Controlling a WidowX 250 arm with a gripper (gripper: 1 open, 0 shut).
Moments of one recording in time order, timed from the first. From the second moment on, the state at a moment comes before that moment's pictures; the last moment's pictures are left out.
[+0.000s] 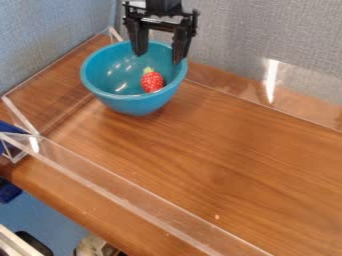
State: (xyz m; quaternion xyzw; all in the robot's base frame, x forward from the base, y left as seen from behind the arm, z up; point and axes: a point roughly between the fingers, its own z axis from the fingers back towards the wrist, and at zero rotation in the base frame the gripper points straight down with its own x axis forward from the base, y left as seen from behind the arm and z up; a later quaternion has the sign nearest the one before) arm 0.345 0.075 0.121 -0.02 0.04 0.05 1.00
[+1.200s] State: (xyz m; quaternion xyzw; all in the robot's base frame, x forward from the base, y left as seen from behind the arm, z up) arm 0.340 0.074 0.127 -0.03 0.05 0.03 1.00
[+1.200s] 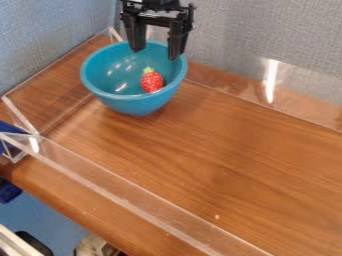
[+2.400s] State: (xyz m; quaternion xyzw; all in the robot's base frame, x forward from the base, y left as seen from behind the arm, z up) arm 0.338 0.074 0.132 -0.03 0.06 0.03 1.00
